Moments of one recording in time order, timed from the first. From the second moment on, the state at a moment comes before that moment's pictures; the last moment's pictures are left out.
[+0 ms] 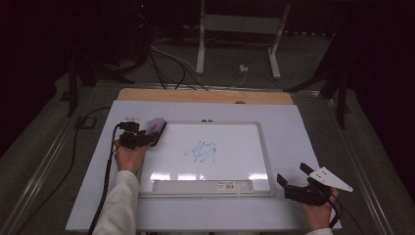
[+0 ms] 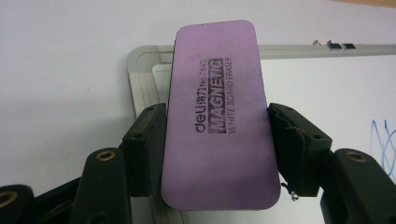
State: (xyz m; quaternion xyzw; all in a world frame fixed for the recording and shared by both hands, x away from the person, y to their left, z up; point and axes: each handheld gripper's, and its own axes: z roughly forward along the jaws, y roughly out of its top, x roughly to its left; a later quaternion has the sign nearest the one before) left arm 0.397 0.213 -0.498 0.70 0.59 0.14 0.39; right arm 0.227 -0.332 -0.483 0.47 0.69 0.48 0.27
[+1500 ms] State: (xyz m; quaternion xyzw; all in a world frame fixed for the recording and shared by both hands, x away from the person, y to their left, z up) left arm 0.373 0.186 -0.458 0.71 0.52 0.16 0.44; right arm 0.227 -0.333 -0.483 0.47 0.69 0.48 0.27
